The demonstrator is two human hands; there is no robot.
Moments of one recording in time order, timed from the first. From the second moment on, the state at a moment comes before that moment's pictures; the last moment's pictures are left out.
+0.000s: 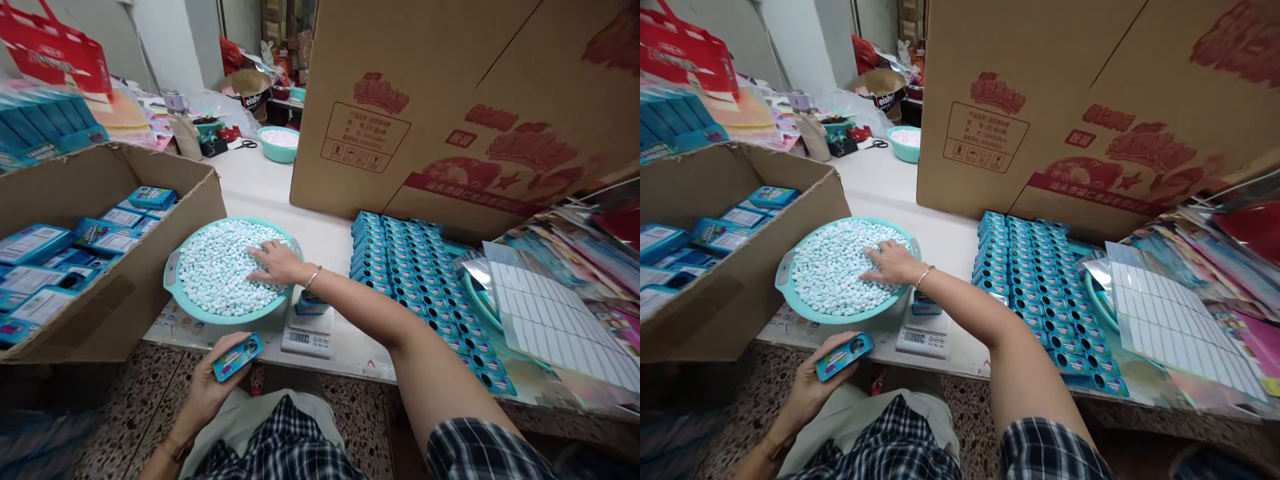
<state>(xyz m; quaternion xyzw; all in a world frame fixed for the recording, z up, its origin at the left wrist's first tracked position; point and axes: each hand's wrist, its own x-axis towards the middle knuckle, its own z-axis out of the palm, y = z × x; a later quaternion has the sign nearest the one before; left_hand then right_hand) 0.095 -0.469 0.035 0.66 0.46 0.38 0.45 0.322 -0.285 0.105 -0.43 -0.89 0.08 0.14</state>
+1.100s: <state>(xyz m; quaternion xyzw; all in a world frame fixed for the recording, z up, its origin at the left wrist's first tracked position) 0.093 -0.498 0.028 0.67 0.53 0.50 0.16 0.304 -0.293 0.153 -0.17 -0.10 0.79 0.58</state>
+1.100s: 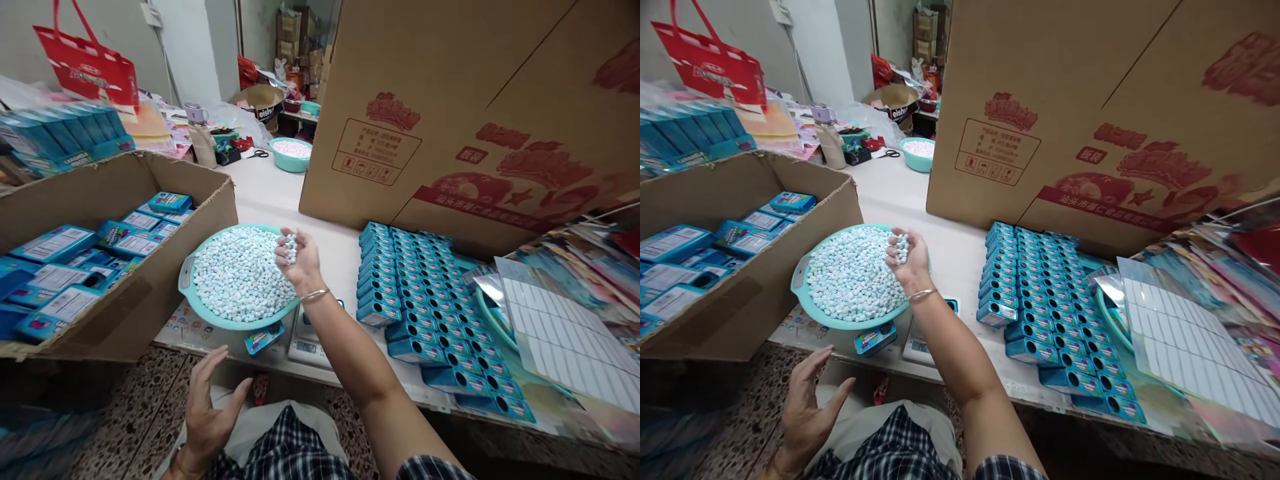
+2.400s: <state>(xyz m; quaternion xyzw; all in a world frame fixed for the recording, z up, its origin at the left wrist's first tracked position) 0.209 -0.399 0.146 0.78 0.44 0.38 0.24 0.452 -0.414 0.110 -0.34 -0.08 0.52 0.78</state>
